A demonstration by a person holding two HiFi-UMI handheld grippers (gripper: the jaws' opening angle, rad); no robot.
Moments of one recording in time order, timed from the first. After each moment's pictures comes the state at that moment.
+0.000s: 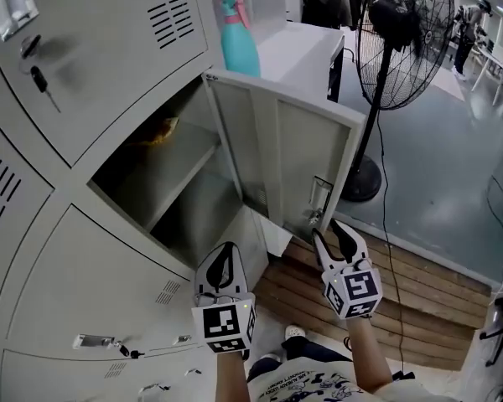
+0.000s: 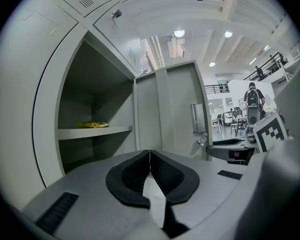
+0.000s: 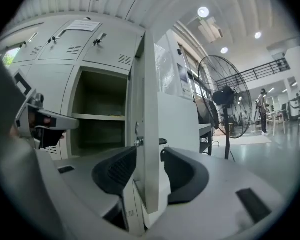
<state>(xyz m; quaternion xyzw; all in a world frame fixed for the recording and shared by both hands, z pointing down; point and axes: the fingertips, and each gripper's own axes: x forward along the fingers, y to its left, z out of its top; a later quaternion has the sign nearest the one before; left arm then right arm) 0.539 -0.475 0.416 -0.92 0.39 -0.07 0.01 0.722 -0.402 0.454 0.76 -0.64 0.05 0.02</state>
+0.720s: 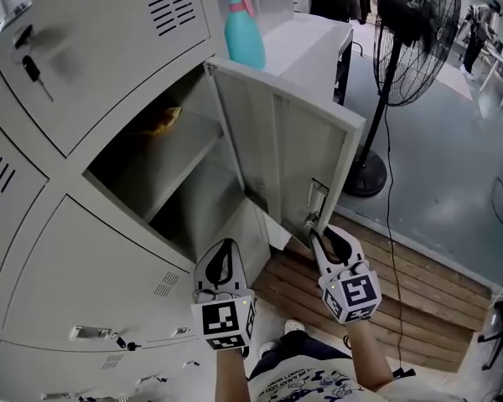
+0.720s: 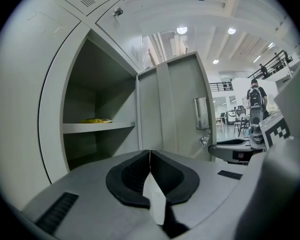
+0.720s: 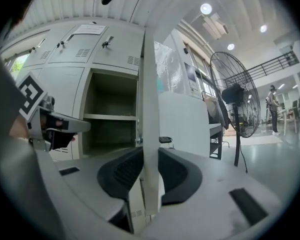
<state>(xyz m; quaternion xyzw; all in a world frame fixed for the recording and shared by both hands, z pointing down) 0.535 -0.474 0.427 -0.91 0.41 -0.08 0.00 0.698 -0.403 0.459 0.73 -0.69 0.04 0.02</state>
